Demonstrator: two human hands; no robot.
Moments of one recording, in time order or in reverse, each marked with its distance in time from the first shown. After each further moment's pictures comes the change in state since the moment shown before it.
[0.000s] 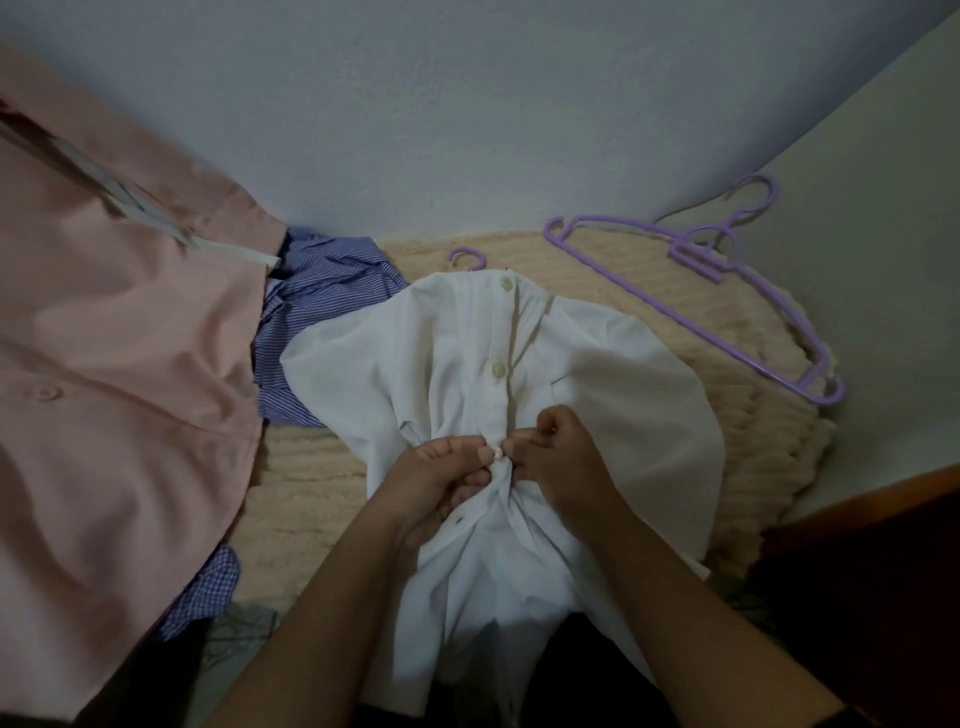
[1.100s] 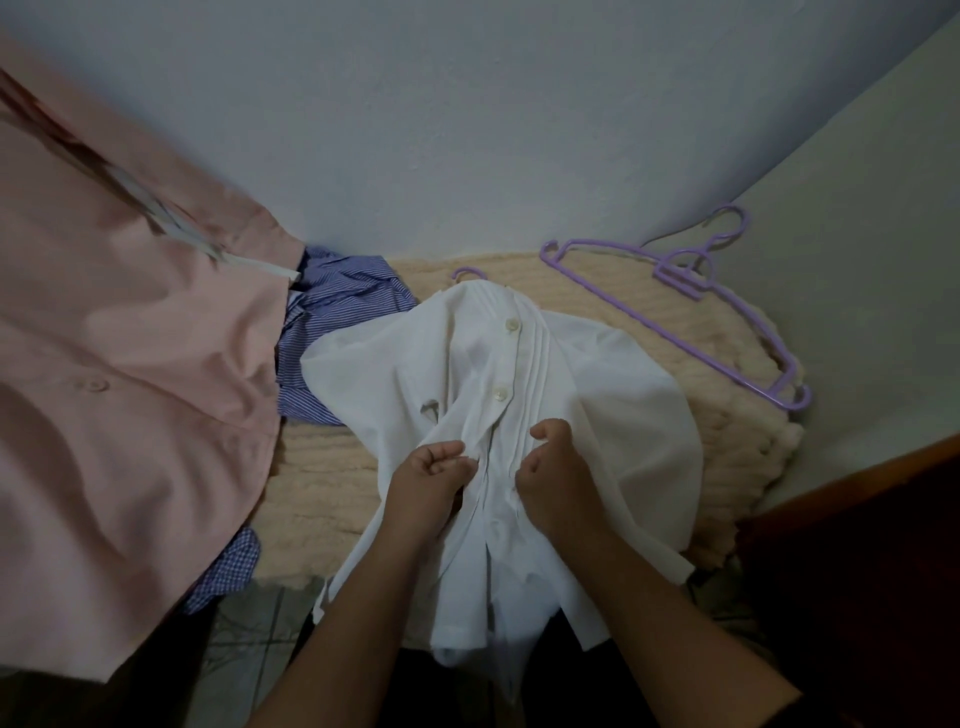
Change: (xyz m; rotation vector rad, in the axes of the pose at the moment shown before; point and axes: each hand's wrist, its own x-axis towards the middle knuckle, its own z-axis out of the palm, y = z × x) left_hand -0.008 -0.025 -0.006 0.211 0.294 0.258; right_hand -0.028 0.000 0.004 -0.448 0.111 -0.115
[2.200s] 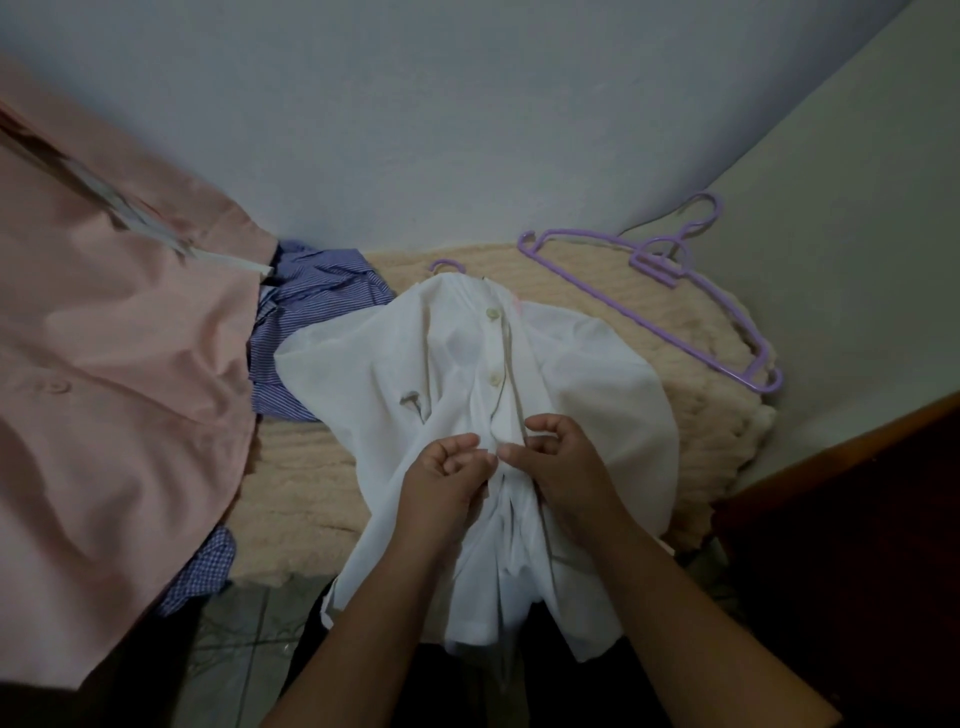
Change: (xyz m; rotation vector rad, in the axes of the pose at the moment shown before) left_hand -0.034 0.006 0.031 -0.099 -0.092 0.029; right_hand -0.004 0.011 -0.024 0.627 -0.100 0.151
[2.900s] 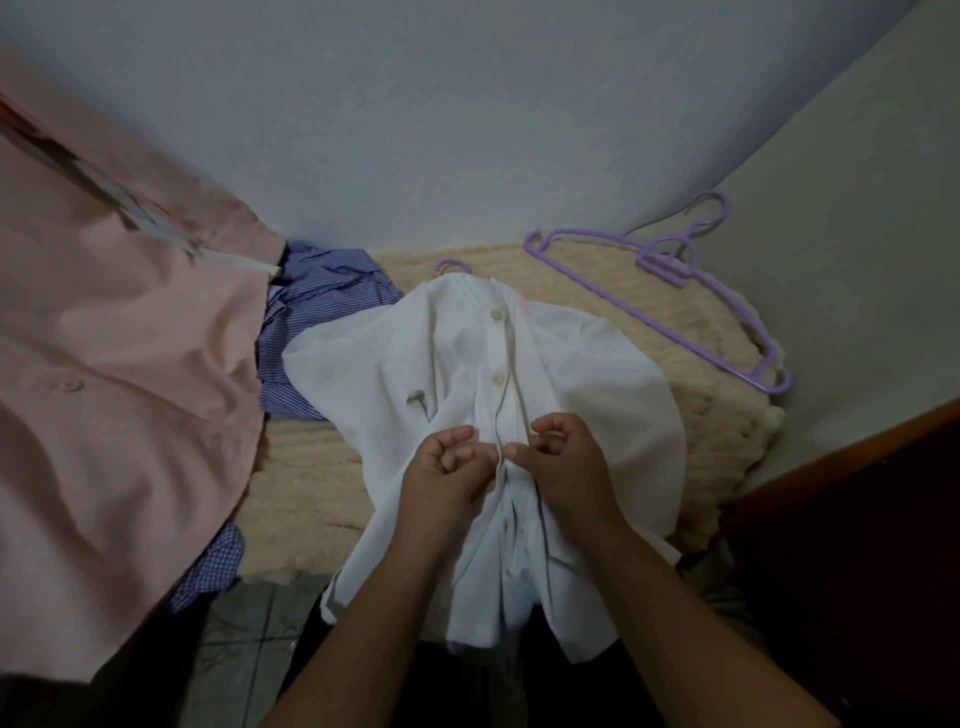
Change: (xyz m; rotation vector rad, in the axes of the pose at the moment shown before) left_hand -0.004 0.007 -0.002 -0.028 -0.016 0.088; right_hand -0.004 -0.001 0.007 -0.147 0.118 -0.149
